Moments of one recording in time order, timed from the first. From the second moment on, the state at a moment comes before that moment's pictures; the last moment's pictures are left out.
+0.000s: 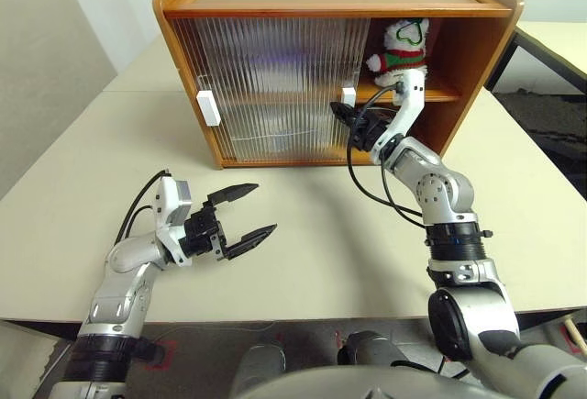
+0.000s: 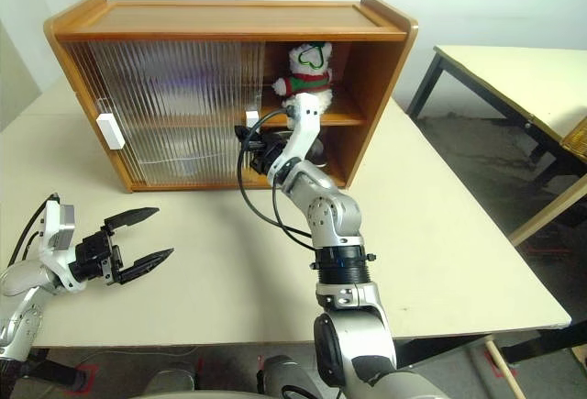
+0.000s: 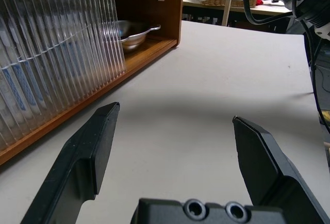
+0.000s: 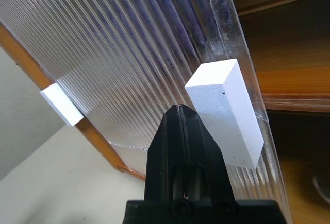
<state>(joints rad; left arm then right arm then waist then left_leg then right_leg) 0.03 0.55 0.10 0.01 -0.47 -0.12 -1.12 -0.61 -0.04 -0.09 0.14 0.54 0.55 0.35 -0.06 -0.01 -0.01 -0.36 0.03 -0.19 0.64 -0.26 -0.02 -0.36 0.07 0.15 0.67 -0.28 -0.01</state>
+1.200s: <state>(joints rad) 0.01 0.55 0.10 0.06 -0.47 -0.13 -1.15 -0.57 -0.26 -0.14 0.18 0.48 0.44 0.32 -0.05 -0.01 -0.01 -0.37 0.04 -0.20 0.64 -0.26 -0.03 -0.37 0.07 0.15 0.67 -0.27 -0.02</state>
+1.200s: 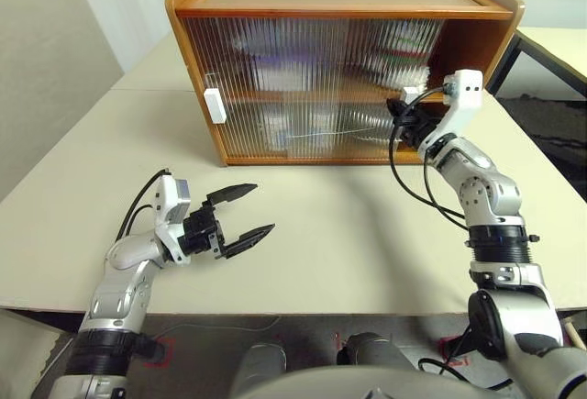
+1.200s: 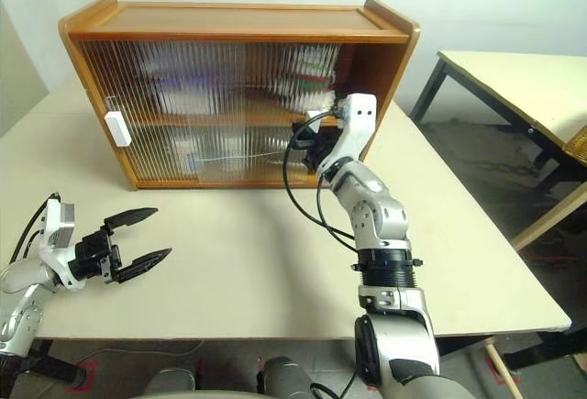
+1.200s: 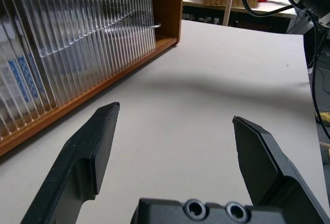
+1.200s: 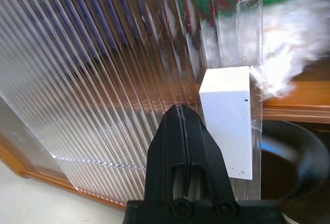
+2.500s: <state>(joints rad) -0.03 0.55 0.10 0.08 -0.47 -0.12 -1.18 -0.50 -0.37 -0.23 0.20 0.39 0.33 0.22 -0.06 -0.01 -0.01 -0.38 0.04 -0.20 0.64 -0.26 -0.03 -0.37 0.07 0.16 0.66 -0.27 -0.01</state>
